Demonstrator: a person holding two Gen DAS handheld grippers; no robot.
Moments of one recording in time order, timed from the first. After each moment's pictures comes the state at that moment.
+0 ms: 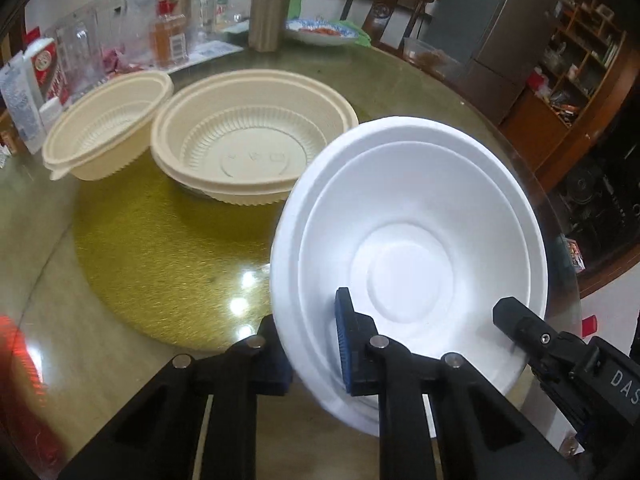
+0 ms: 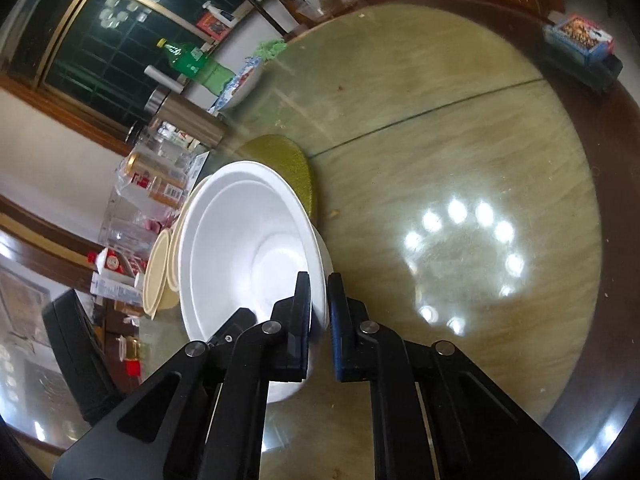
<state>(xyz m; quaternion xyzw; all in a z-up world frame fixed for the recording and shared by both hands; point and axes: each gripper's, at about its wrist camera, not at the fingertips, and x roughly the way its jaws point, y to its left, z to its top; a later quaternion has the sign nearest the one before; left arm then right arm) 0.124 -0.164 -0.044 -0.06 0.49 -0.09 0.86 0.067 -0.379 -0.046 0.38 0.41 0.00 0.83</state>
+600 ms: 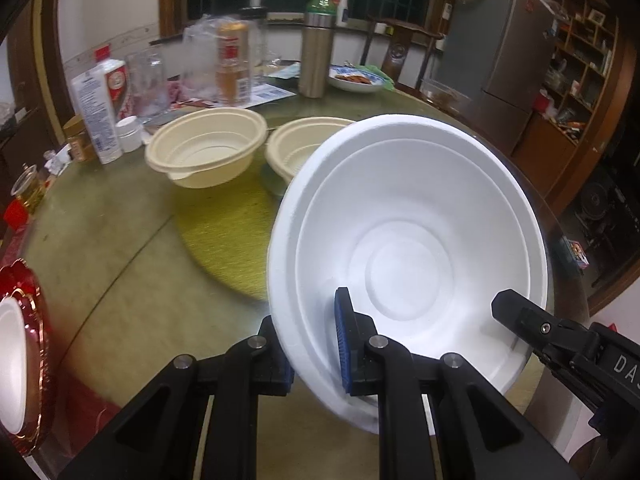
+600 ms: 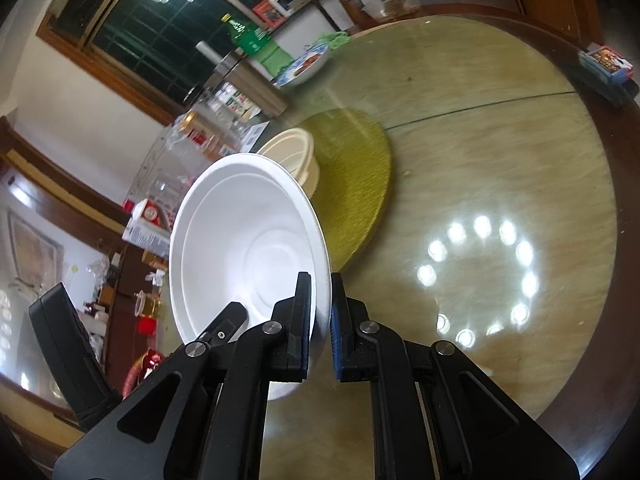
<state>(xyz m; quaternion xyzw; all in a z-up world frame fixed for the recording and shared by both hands) 0.065 -0.105 -0.012 -0.04 0.43 -0.04 0.90 0.024 -0.312 -0.019 0.33 0.40 0.07 0.85</state>
